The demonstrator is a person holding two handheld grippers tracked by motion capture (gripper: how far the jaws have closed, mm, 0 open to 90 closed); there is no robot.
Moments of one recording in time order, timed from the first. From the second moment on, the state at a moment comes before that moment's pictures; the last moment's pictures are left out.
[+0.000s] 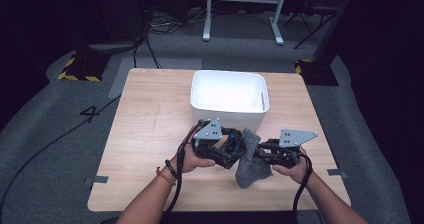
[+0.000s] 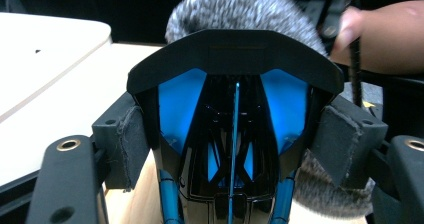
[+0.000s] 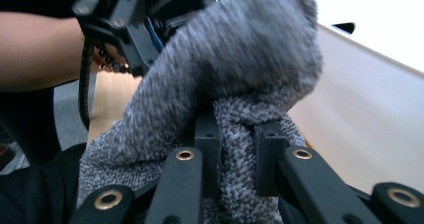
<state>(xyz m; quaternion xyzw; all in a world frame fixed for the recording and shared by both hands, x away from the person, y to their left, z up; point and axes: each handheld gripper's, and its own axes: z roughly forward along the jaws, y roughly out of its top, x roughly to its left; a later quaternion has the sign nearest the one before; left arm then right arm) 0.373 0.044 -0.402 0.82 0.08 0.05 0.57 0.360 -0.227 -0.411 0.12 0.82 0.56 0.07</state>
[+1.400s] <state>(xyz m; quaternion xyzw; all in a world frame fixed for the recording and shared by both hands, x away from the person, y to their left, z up) 0.365 0.029 -0.405 0.82 0.04 0.03 0.56 0.359 -0.243 -0.396 0.14 0.81 0.56 0.12</state>
